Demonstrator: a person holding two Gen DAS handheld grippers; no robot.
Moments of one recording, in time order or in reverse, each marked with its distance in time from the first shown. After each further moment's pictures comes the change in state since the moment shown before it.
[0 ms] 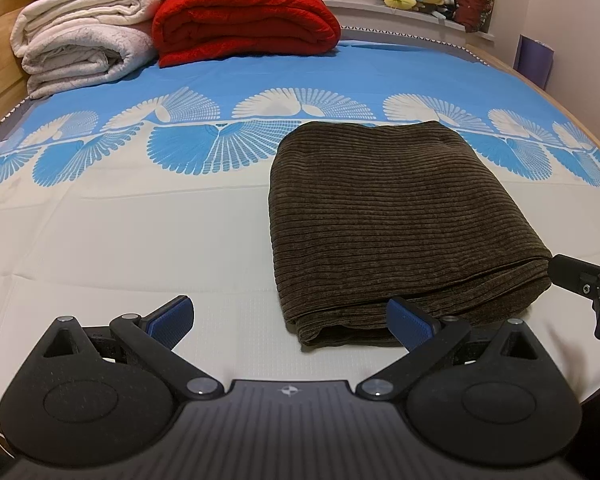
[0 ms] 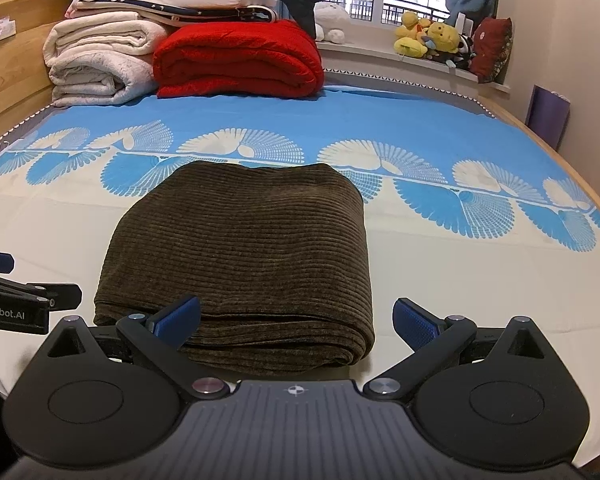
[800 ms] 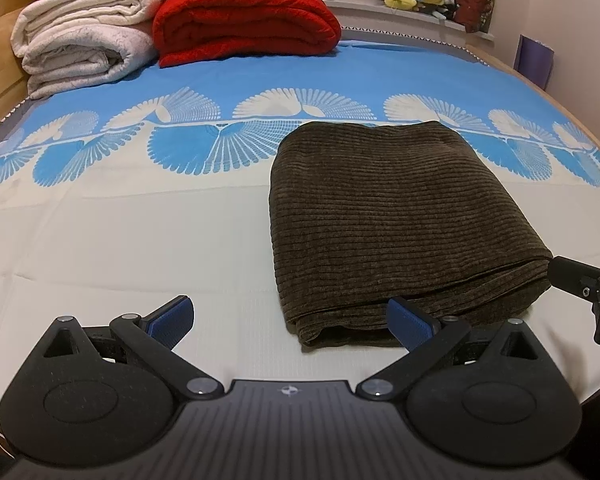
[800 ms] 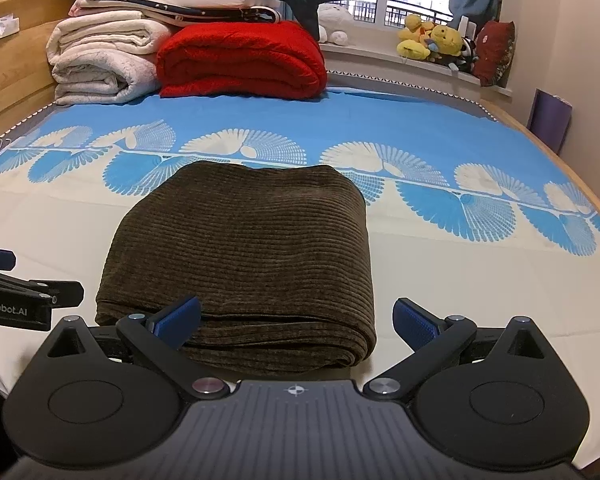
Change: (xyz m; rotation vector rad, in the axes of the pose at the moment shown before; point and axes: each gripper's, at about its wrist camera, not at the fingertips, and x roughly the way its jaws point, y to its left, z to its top) left arm 0.000 0.005 -0.002 0.009 -0.002 -0.009; right arm -0.001 0.004 0.000 -0.013 -0.005 0.002
